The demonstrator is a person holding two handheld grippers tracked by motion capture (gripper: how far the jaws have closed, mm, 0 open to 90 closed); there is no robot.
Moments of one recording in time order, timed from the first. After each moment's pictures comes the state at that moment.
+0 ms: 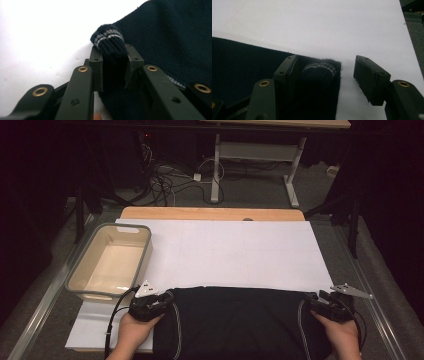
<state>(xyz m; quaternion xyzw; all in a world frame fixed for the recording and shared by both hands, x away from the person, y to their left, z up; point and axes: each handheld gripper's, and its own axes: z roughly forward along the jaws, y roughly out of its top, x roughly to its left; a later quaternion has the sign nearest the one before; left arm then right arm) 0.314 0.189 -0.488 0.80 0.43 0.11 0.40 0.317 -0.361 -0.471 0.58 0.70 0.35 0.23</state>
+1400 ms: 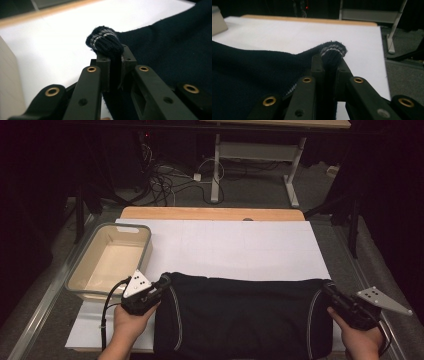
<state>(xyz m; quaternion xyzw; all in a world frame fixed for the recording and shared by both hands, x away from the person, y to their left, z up) 0.308 0.187 -0.420 0.77 0.38 0.21 0.47 0.279 -0.370 -0.413 0.48 0.67 0.47 0.31</state>
